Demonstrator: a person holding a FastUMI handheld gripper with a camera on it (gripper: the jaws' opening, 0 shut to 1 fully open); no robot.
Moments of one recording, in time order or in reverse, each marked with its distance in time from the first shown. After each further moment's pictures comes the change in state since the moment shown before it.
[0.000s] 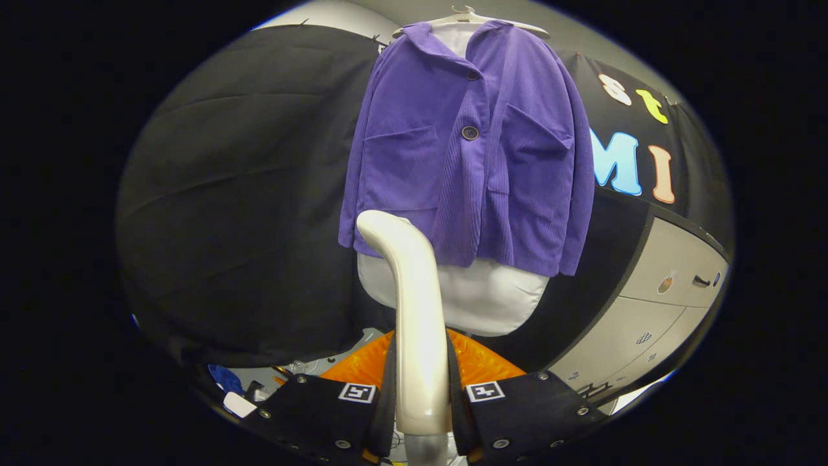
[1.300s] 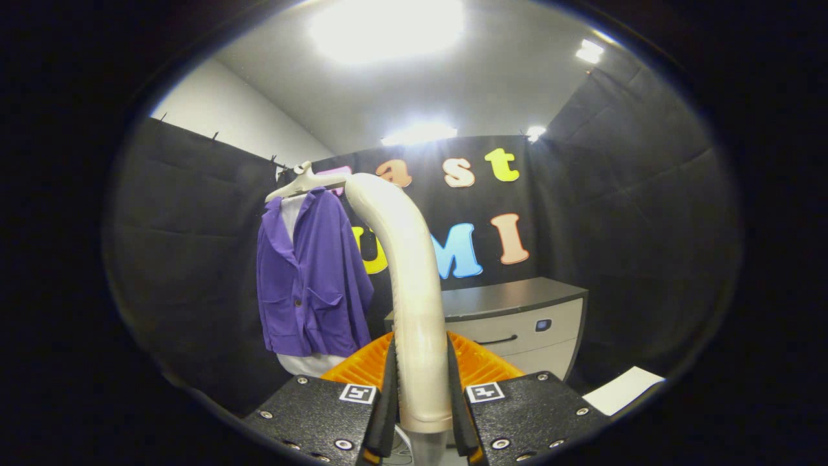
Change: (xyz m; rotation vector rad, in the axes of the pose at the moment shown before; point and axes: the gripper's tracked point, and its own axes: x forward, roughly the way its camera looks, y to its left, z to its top) arm -0.369 -0.300 0.072 0.243 -0.488 -0.354
